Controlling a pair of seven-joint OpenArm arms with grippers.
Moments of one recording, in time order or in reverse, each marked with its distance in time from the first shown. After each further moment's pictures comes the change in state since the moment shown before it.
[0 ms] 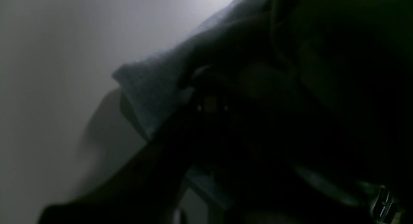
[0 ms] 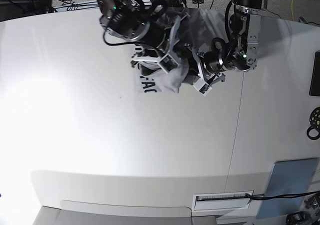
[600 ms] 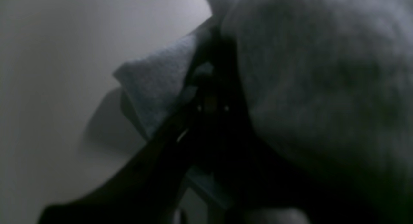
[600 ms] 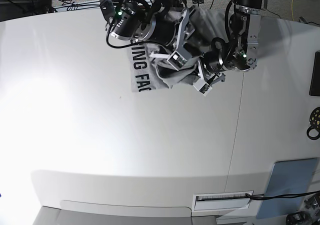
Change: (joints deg) left arm -0.2 0.0 0.0 0.0 -0.1 0.0 0.1; right arm 0.7 -0.6 0.0 -2.7 19.3 6.1 2.5
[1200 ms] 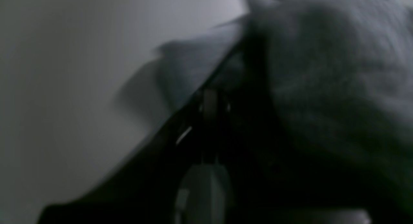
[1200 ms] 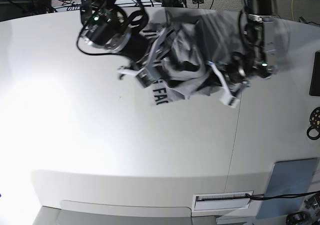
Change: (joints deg) left arm -3.5 -2.6 -11.3 -0.3 -5.4 1.7 5.6; right arm 0.8 -0.3 15.1 6.1 -5.3 0.9 -0.6
